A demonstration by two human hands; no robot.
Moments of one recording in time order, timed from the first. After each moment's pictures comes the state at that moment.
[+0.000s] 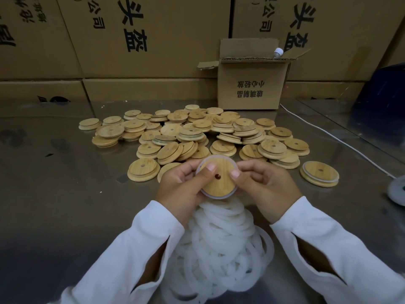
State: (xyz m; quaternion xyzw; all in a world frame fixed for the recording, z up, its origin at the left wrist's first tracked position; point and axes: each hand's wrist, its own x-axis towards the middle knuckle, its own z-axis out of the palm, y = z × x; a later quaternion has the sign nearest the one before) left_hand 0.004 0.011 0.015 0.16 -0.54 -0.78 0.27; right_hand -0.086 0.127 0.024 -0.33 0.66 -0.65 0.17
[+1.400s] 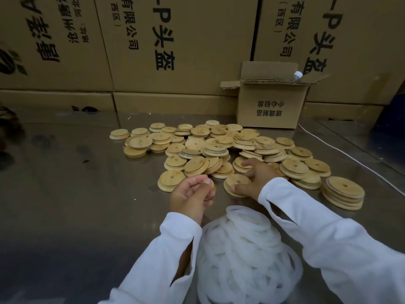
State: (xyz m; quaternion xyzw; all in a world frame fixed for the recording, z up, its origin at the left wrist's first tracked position) left_hand 0.016 -0.017 0.002 0.26 -0.48 -0.74 0.40; right_hand -0.133 0.056 0.026 -0.34 0.89 -0.28 0.12
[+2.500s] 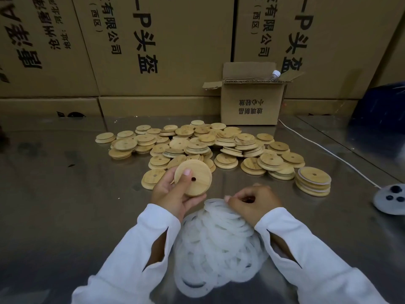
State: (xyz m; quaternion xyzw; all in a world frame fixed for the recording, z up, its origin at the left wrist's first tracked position) left_hand 0.023 -0.006 0.016 0.20 -0.46 -0.80 0.34; right_hand -0.098 0.121 -0.004 -0.33 0.85 -0.41 0.07
